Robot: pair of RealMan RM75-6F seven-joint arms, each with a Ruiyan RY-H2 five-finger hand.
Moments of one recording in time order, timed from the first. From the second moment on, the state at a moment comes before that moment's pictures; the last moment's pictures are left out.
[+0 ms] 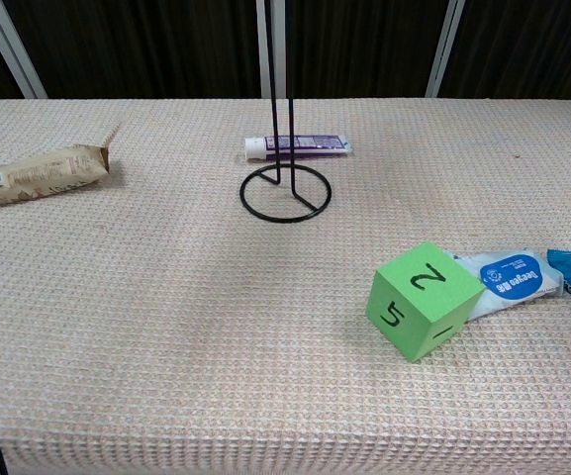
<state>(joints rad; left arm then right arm) -0.96 -1.26 -0.48 -1.72 1.01 0.95 -0.18 0.24 -1.11 0.34 -1.48 -1.39 1.51 0.81</state>
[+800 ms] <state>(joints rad) -0.98 -1.36 -0.40 -1.63 1.06 0.96 -0.09 0.24 -1.13 0.33 -1.44 -1.40 1.50 0.84</state>
